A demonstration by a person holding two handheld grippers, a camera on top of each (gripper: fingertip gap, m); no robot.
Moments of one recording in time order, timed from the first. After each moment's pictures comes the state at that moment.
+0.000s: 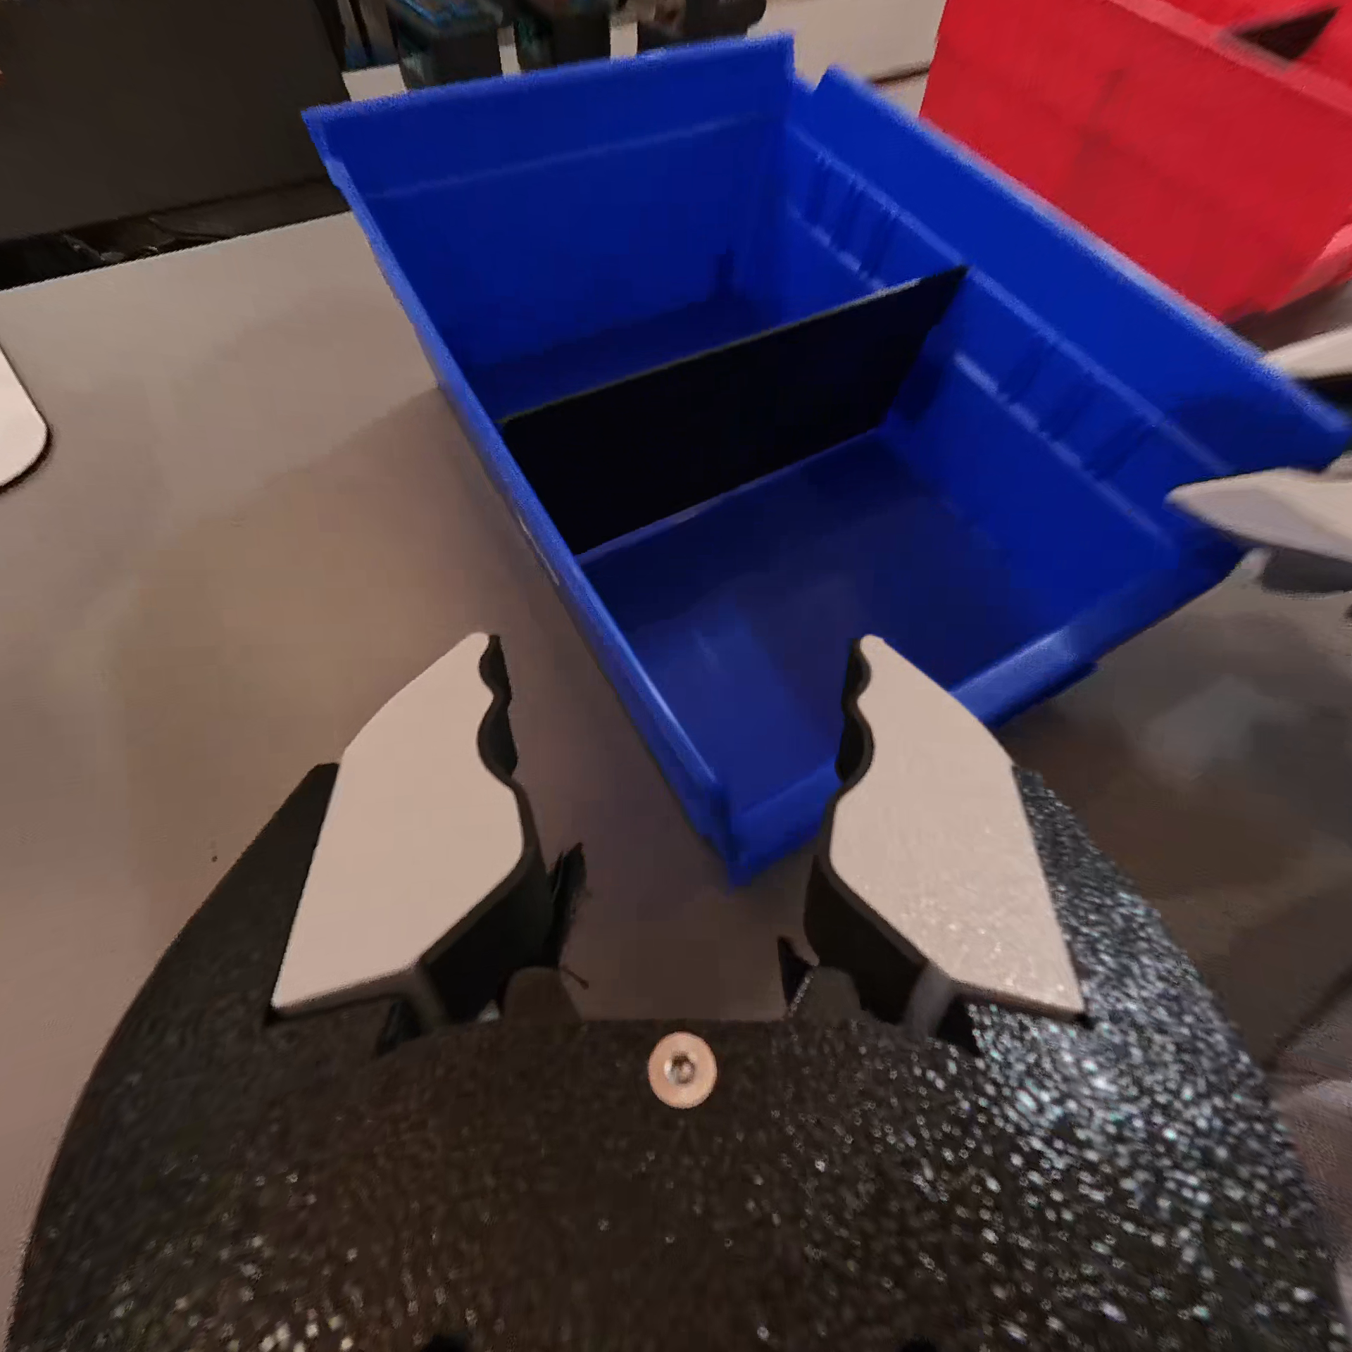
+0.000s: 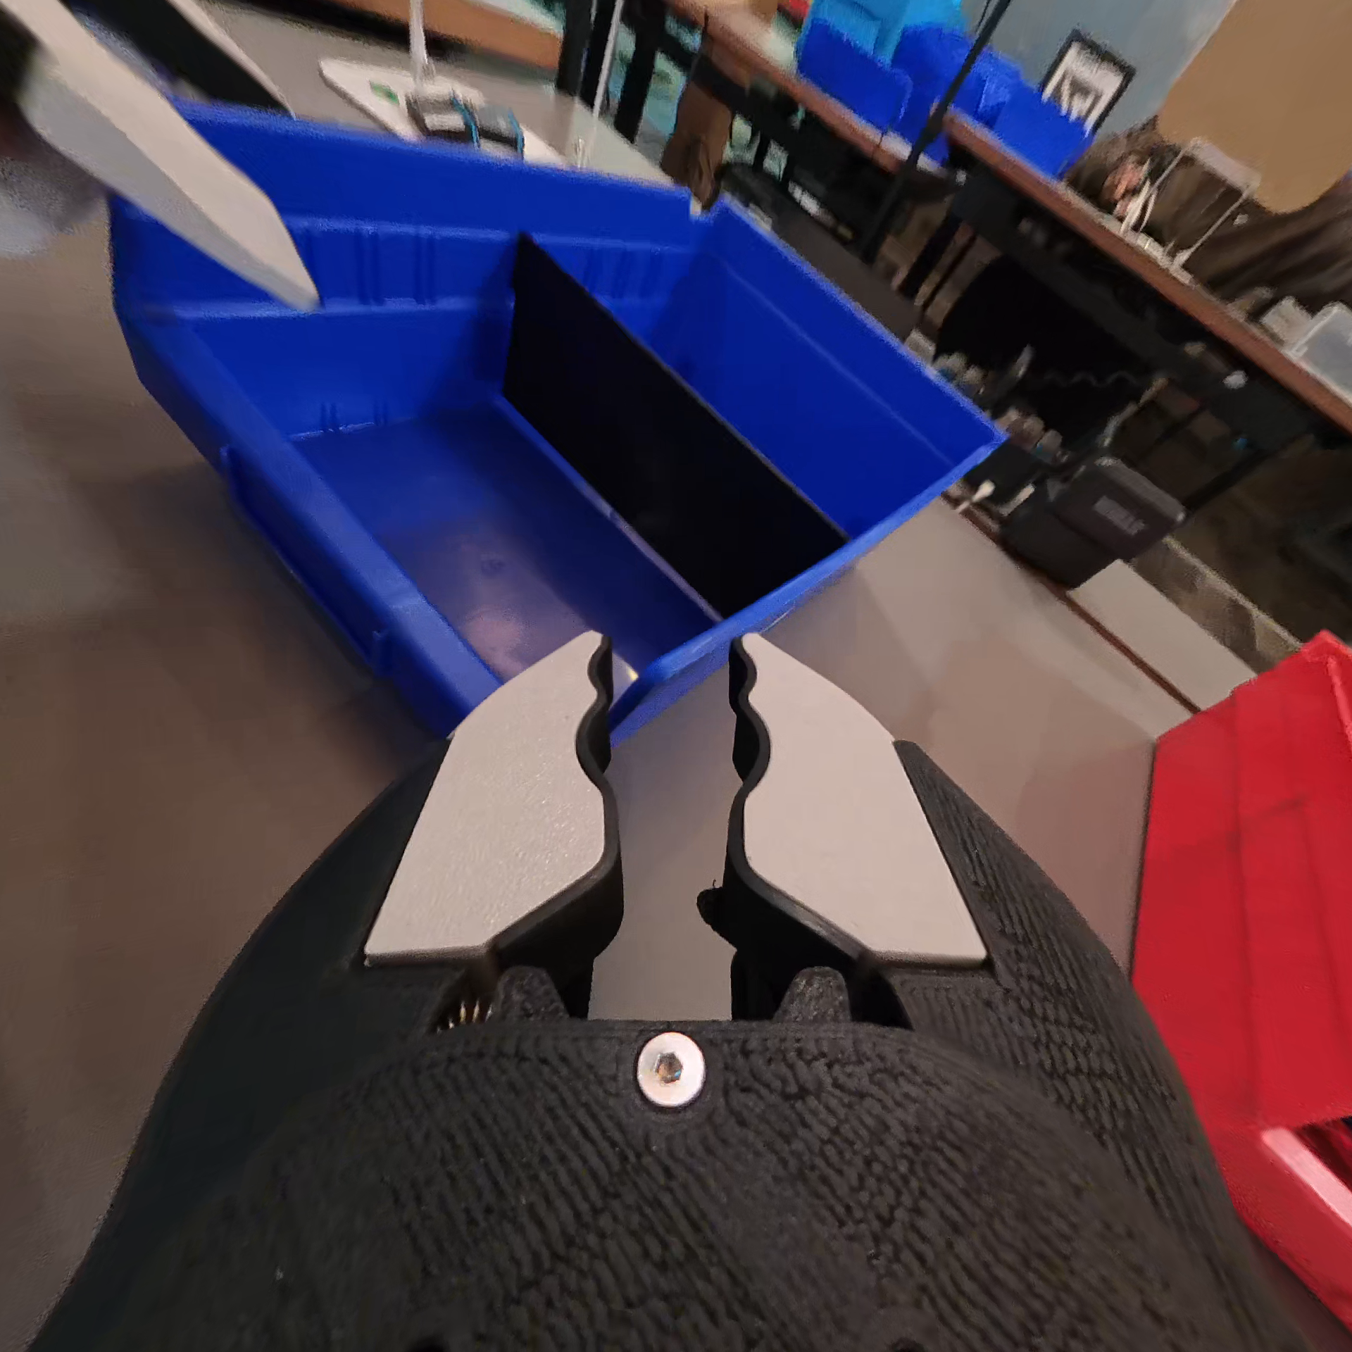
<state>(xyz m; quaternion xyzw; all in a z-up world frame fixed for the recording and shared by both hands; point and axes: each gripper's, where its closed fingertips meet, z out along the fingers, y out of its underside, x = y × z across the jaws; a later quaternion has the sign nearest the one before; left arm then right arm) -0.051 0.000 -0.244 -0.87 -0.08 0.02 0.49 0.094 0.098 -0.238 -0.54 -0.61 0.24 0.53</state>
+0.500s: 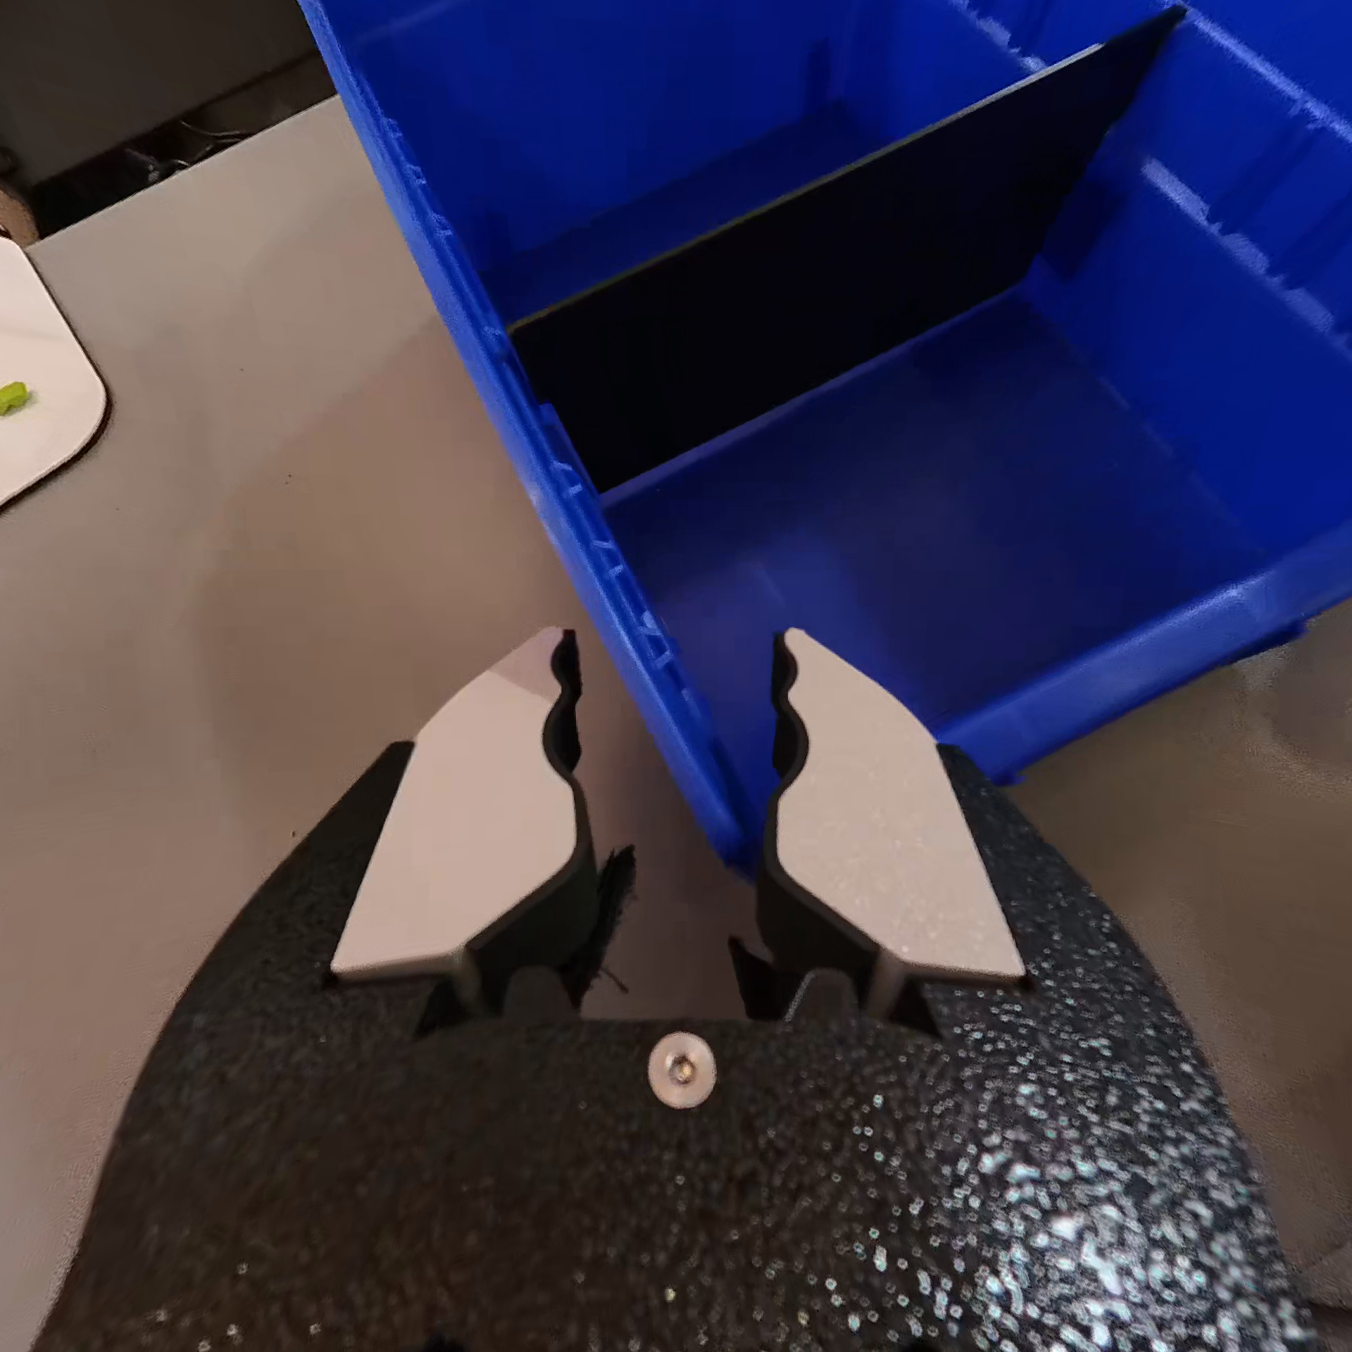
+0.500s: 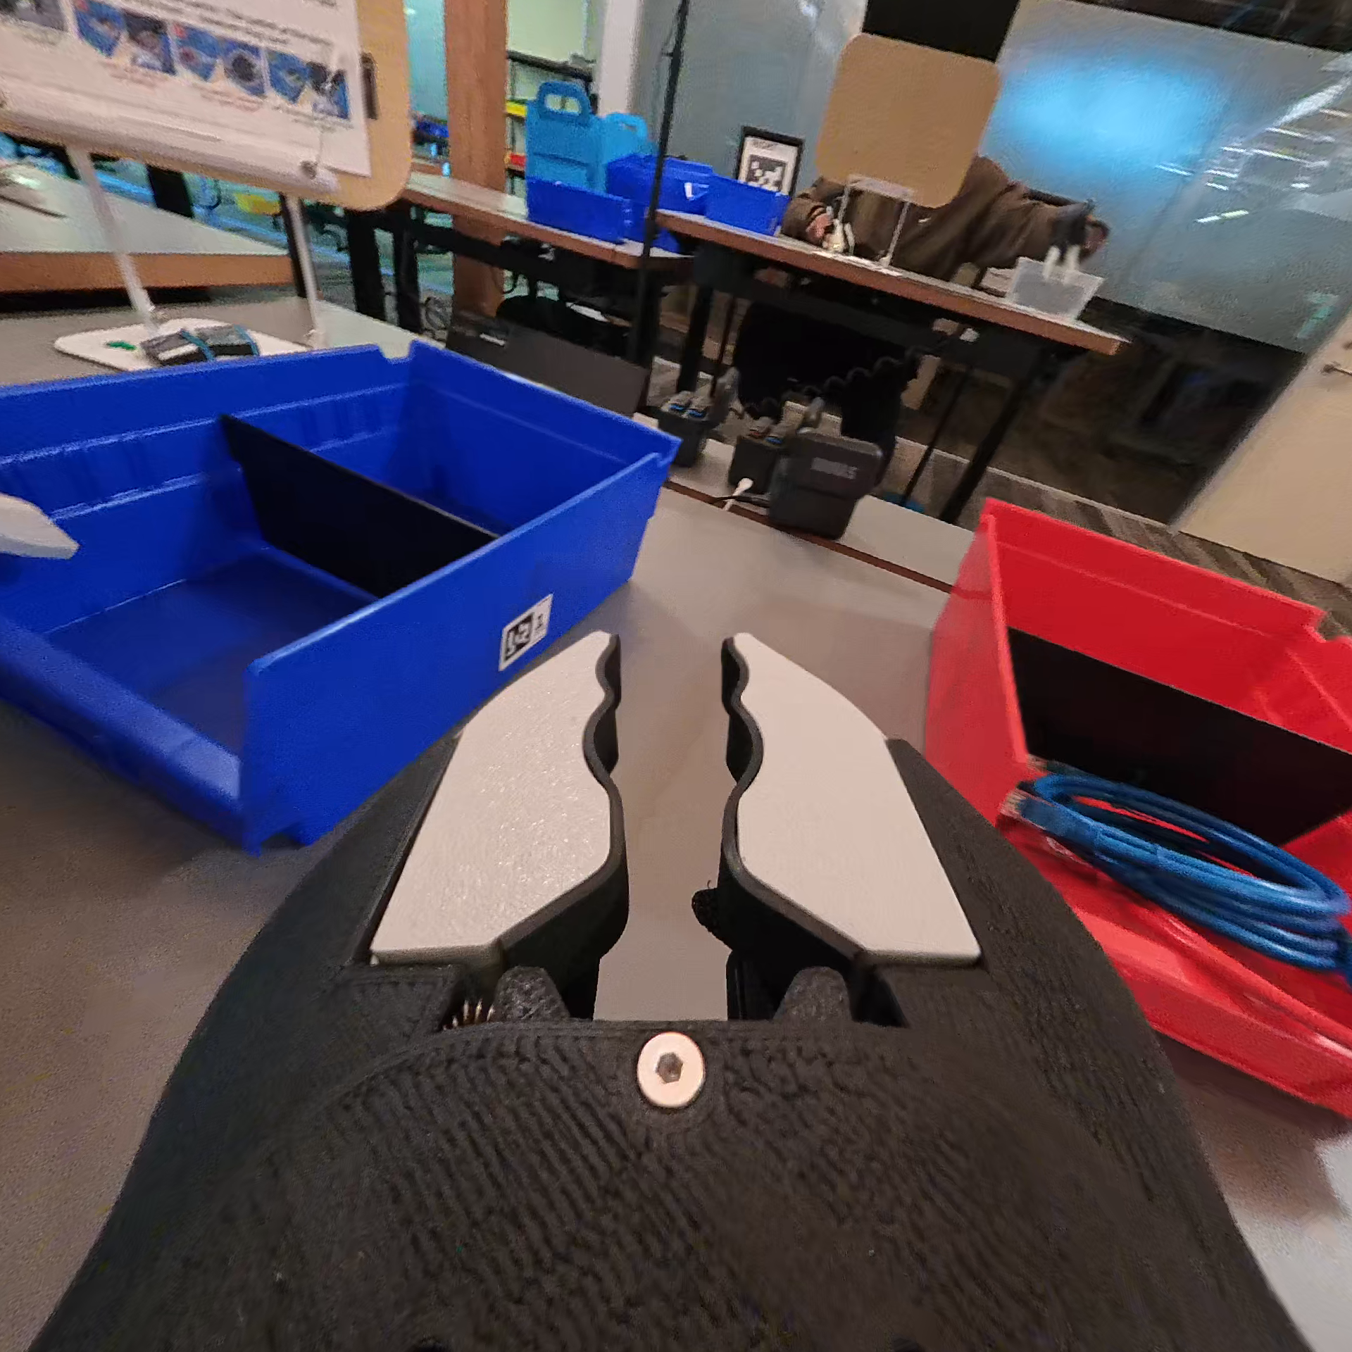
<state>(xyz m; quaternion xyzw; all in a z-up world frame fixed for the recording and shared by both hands) -0.068 0.005 -0.272 -0.91 -0.07 0.09 0.41 0.163 0.180 -0.187 -0.60 -0.45 0.28 0.60</state>
